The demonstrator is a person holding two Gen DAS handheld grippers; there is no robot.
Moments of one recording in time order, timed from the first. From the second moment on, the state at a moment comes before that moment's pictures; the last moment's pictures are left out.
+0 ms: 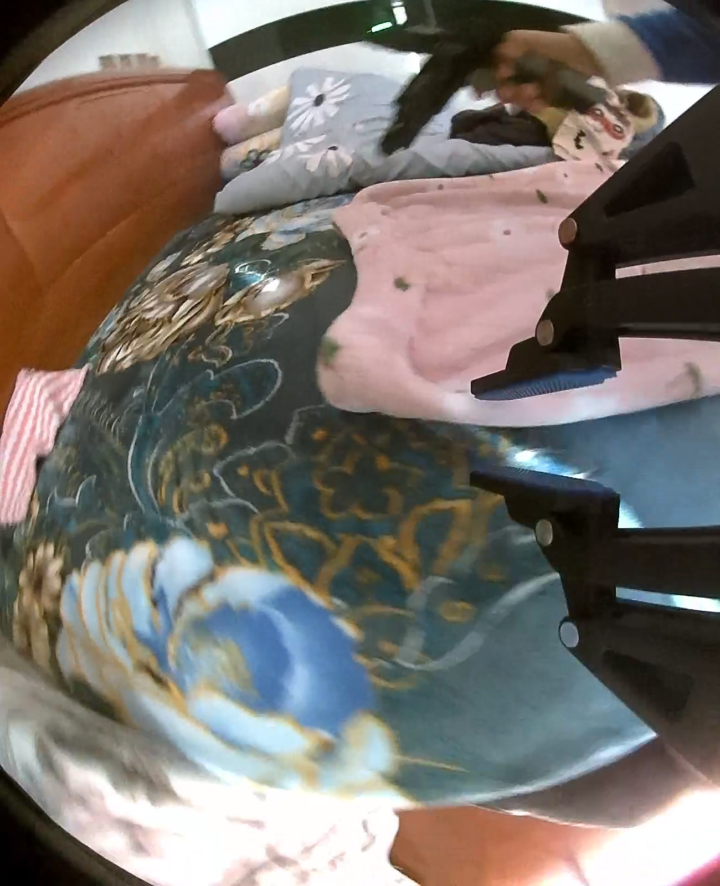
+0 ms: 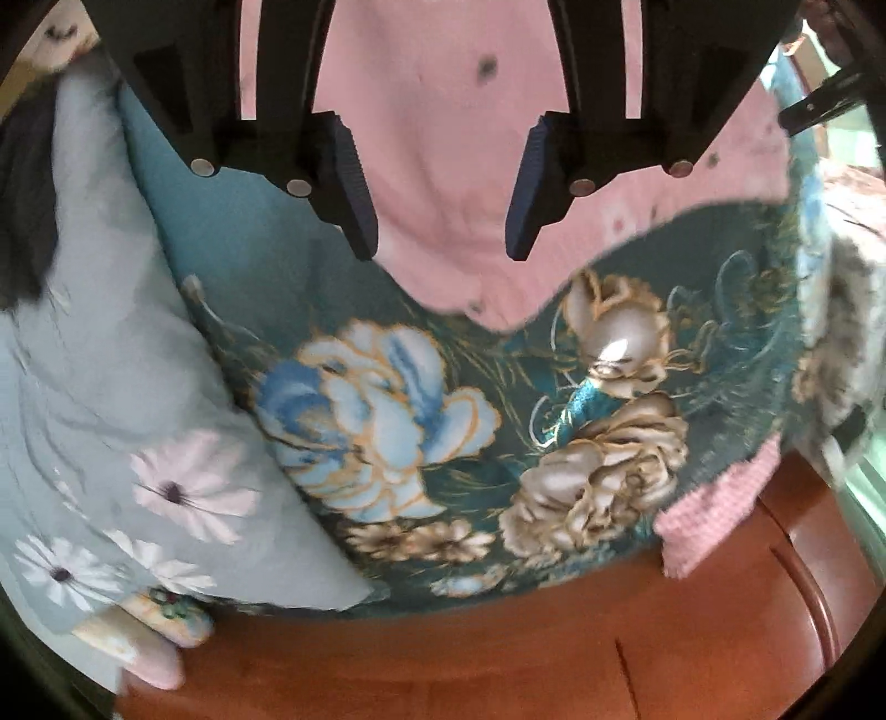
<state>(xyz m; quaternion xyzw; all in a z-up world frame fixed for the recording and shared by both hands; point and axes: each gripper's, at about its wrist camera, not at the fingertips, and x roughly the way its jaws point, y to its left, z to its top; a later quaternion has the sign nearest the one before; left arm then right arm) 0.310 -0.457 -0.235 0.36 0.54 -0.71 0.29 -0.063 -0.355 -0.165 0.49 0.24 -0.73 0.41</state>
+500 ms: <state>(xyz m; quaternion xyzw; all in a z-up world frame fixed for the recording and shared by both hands) 0.219 -0.247 -0.229 0.53 0.39 -0.73 0.17 -0.009 0.169 -0.149 0.58 0.02 -0.81 0.09</state>
